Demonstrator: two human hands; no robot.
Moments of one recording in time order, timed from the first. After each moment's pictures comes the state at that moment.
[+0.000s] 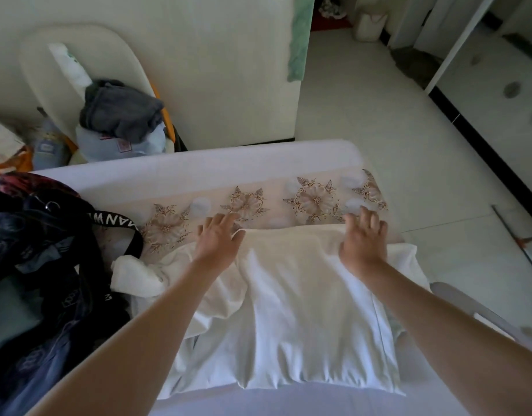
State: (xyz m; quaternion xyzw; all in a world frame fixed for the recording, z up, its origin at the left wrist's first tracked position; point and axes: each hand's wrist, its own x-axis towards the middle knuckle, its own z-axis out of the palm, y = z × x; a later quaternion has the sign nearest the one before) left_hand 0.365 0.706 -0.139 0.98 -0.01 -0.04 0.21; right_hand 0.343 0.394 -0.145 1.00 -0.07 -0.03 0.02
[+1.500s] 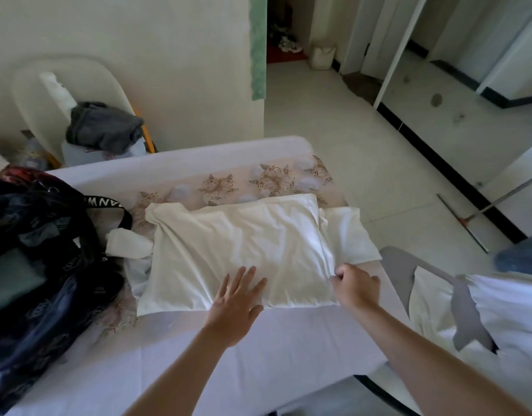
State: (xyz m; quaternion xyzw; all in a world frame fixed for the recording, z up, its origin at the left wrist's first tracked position) left_hand 0.120 0.659 -0.182 0.96 -0.27 -0.05 0.10; right_hand 0.118 0.362 -0.152 0.95 -0.26 -0.09 -0.14
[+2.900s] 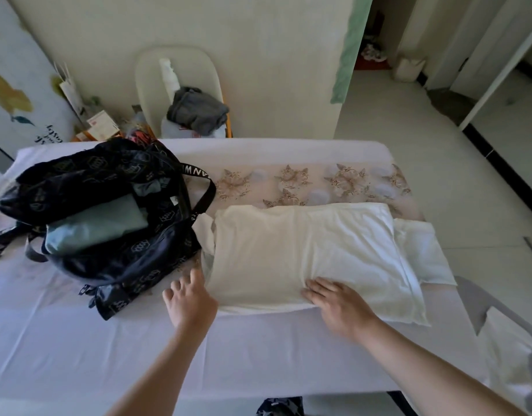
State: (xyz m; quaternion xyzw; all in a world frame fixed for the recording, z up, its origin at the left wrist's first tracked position) left_hand 0.059 0.818 -0.138 0.96 0.27 -0.08 0.07; right_hand 0.097 0.488 -0.161 0.93 0.36 -0.04 -0.05
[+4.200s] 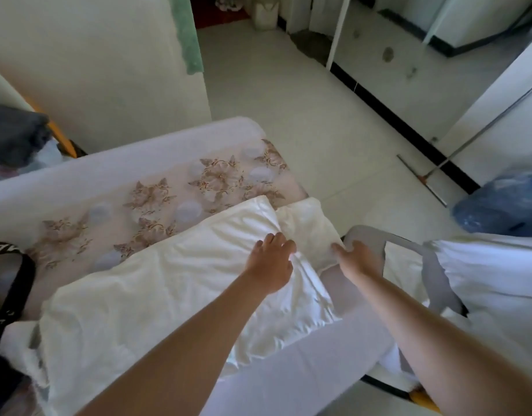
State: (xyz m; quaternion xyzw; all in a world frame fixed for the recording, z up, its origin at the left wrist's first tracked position) left_hand 0.240 0.461 -0.152 0.91 -0.36 -0.14 0.11; right_hand 0.168 0.262 -0.159 0.85 -0.44 -0.09 -0.27
